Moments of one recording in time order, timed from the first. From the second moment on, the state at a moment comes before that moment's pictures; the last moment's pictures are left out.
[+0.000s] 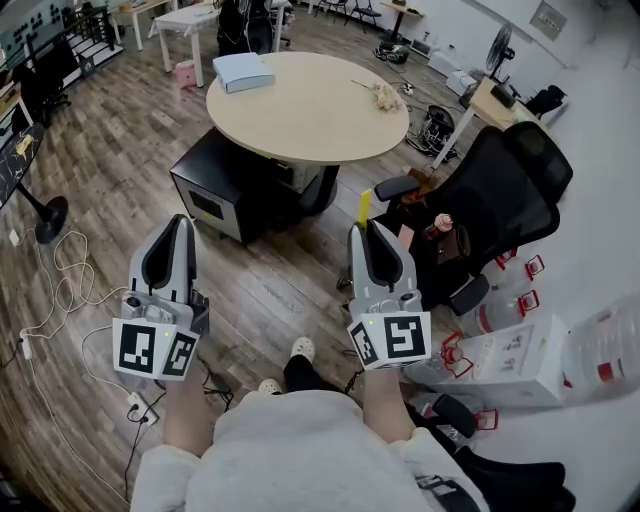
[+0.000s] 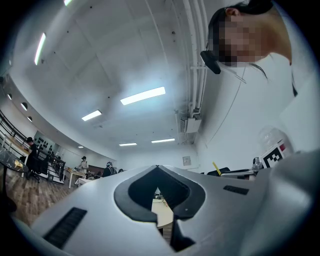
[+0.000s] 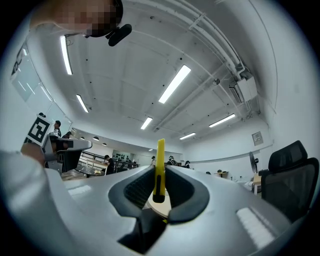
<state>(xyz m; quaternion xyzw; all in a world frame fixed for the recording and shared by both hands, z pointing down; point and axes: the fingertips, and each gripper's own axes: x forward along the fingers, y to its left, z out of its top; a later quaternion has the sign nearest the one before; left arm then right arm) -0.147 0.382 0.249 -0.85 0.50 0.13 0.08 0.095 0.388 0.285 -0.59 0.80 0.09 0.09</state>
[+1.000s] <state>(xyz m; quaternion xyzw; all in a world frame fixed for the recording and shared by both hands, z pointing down) -0.062 0.234 0.243 -0.85 0.51 0.13 0.09 0.158 0.230 0.285 -0.55 0.82 0.09 0.09</state>
